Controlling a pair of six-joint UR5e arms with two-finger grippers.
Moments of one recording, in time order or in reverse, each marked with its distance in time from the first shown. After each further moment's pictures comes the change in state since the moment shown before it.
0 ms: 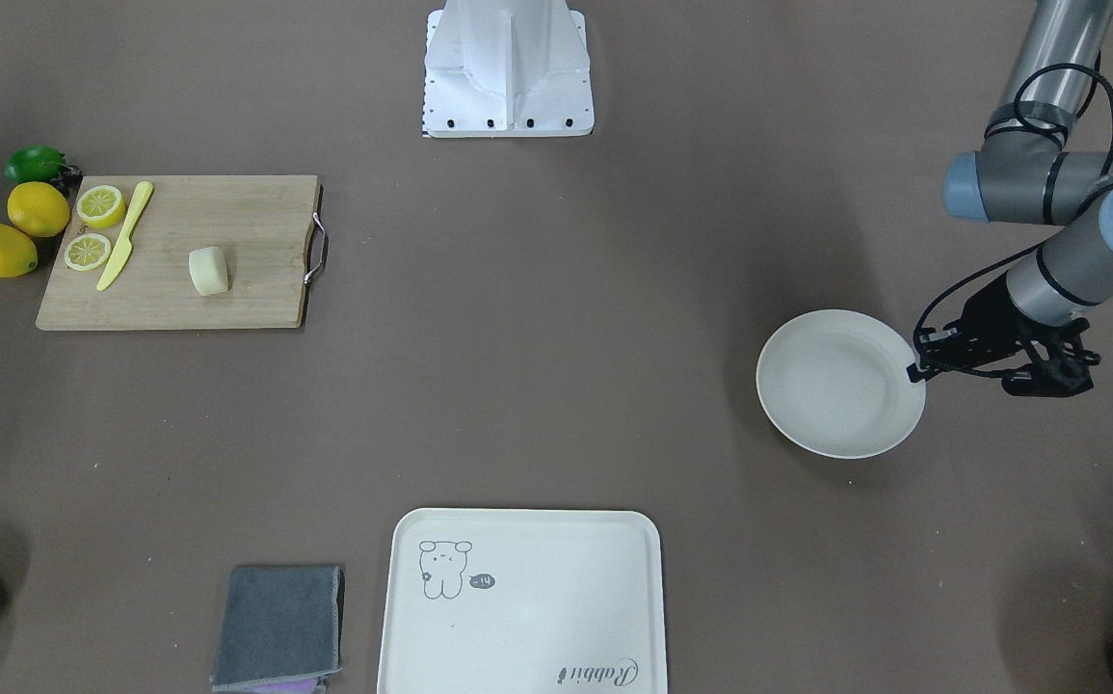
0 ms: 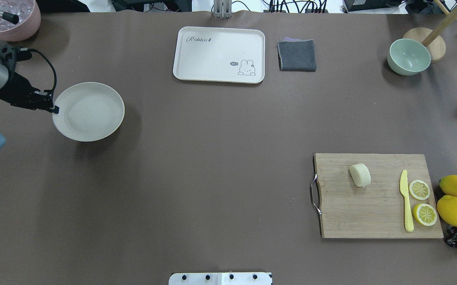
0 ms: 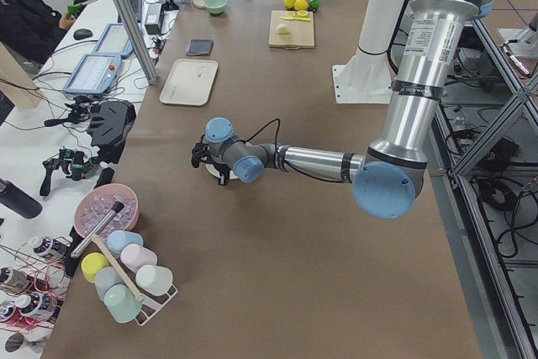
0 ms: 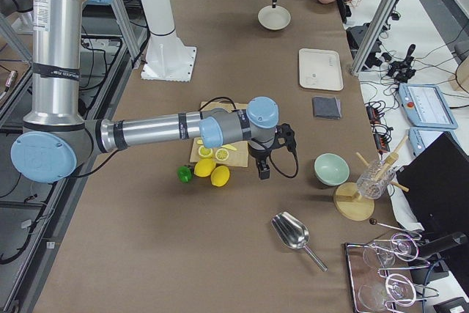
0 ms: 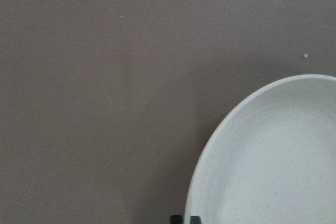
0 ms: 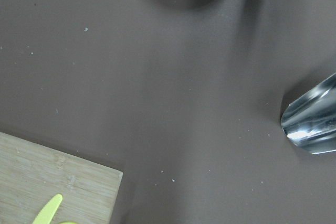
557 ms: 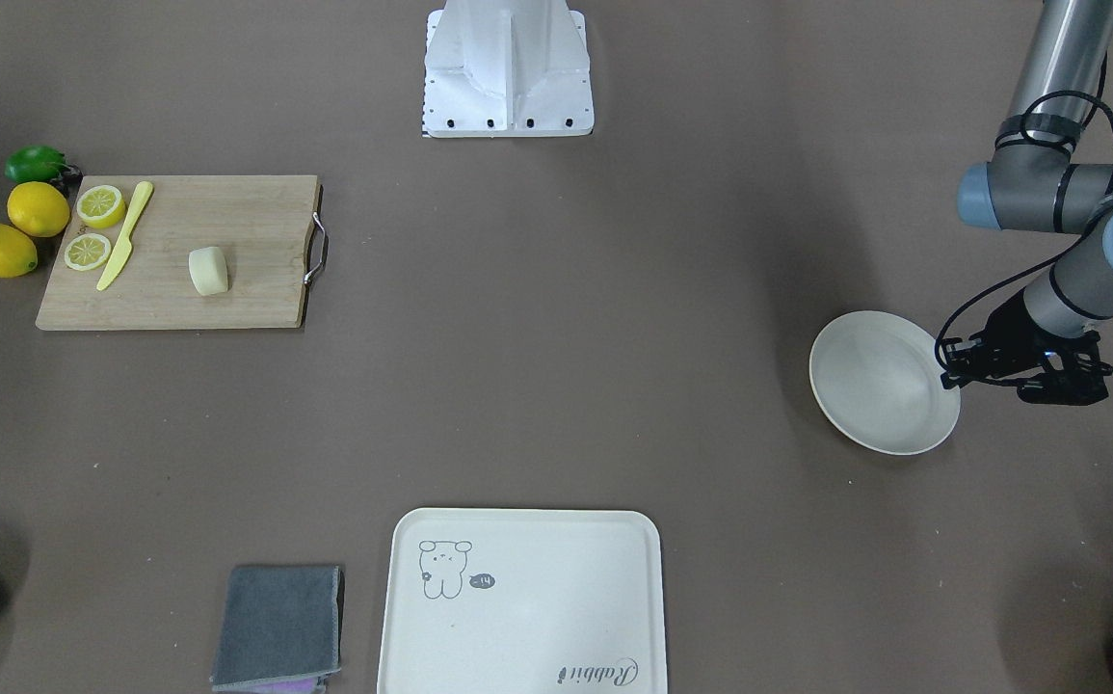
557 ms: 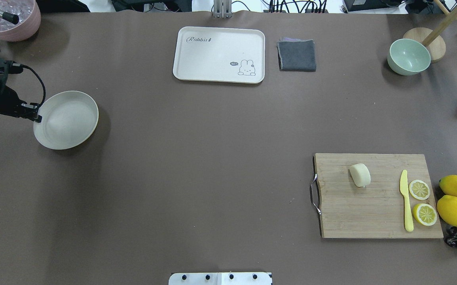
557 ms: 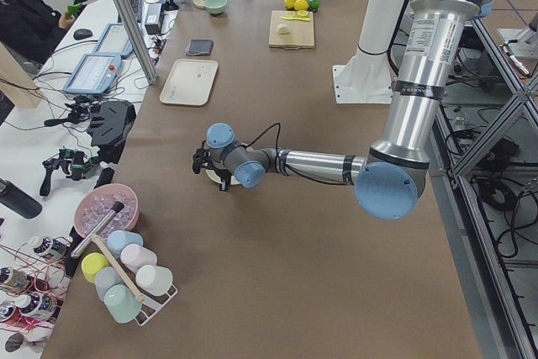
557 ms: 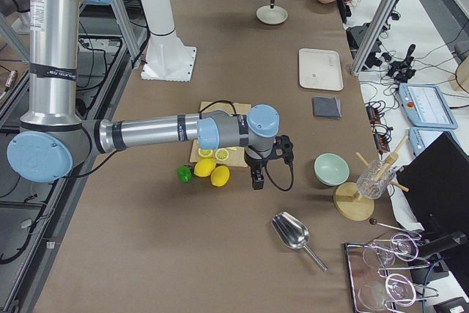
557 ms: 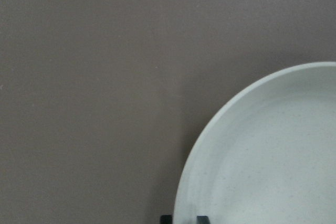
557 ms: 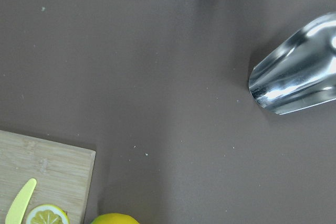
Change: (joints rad) left arm -0.002 0.048 0.122 -0.011 0.087 0.239; right arm 0.060 -0.004 -0.025 -0.140 -0.019 -0.080
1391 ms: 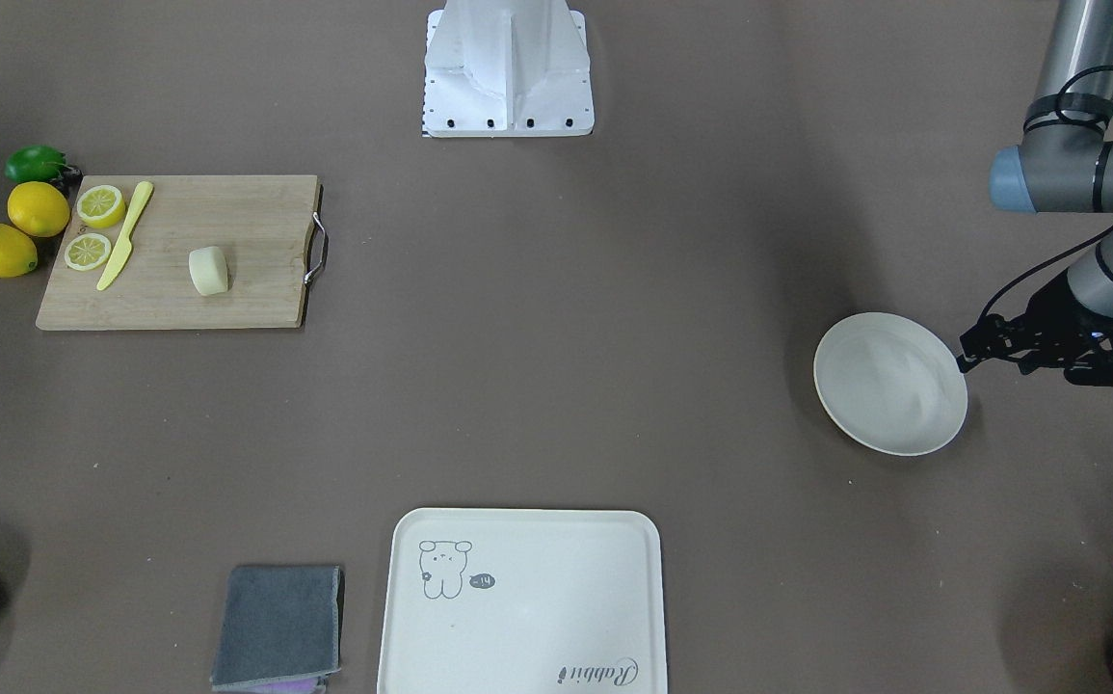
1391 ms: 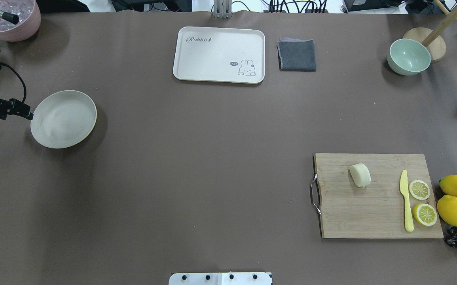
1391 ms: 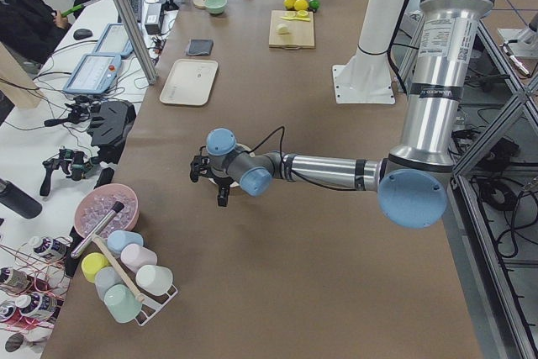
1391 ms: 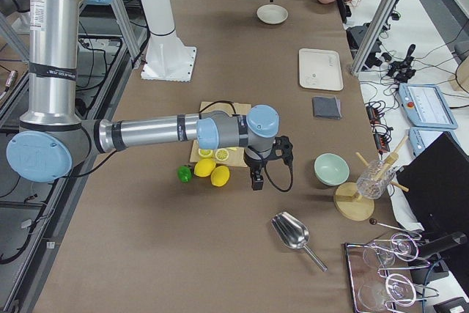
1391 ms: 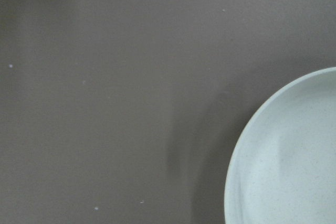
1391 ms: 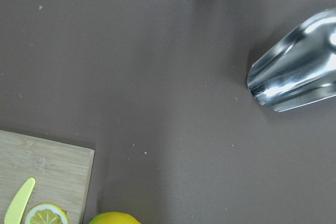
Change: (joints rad) left arm -0.035 0.055 -0.044 0.004 0.001 0.025; right arm 0.001 -0.005 -0.001 -0.003 0.001 0.003
